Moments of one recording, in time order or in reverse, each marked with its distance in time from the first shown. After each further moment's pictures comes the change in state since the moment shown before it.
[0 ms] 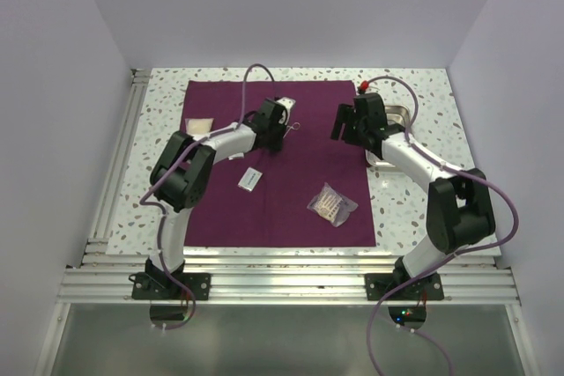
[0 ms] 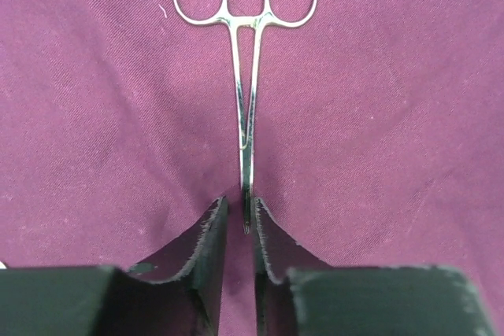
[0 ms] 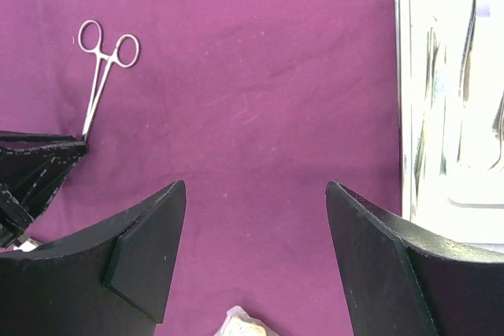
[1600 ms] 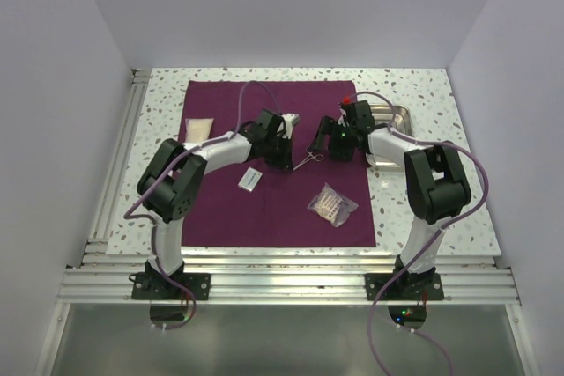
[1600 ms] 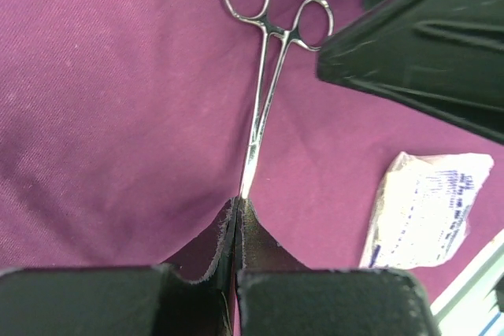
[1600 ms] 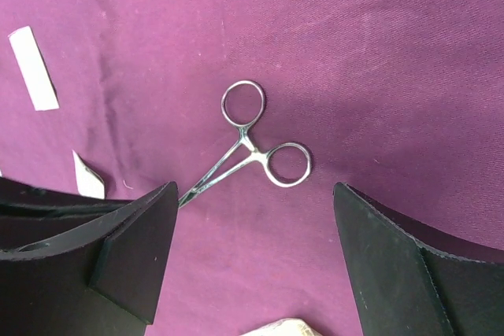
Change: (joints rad) left arm -0.038 -0.134 -0.160 -0.032 0.359 -0.197; right arm -0.023 0.251 0.042 0.039 -0.437 0.106
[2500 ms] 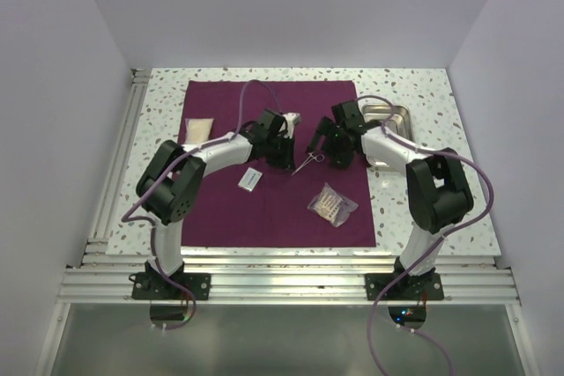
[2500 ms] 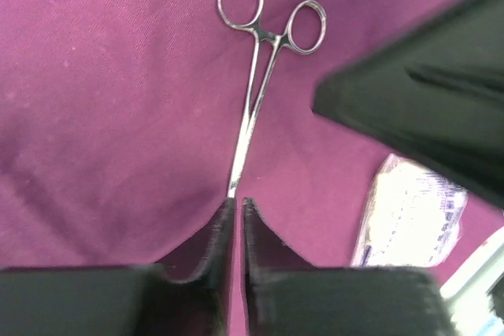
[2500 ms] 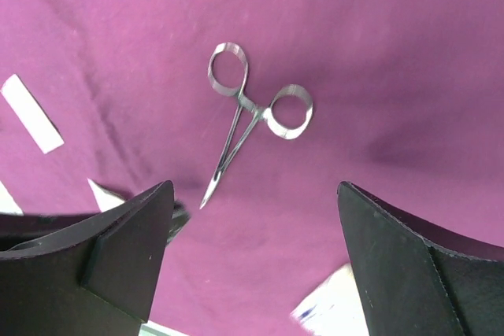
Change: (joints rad) left arm -0.008 -0.021 0.000 0.003 -0.005 -0.015; right arm 0.080 -0.052 0.038 -0.186 0.200 0.262
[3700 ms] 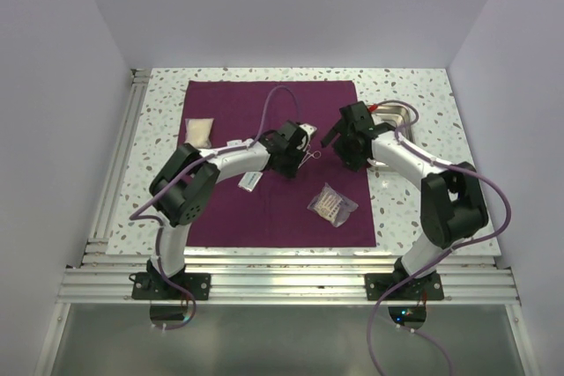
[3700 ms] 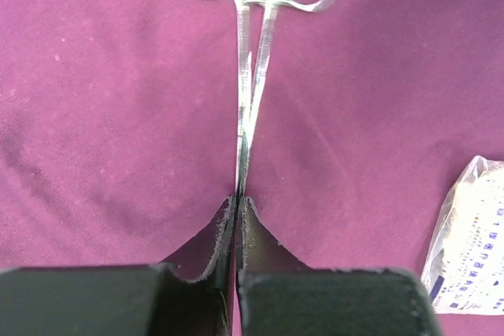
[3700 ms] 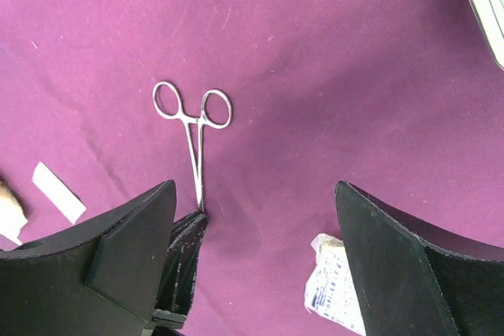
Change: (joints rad) left arm -0.138 0.055 0.061 -0.103 -0.315 0.134; right arm 0.010 -0.147 -0.049 -0.112 0.243 0.233
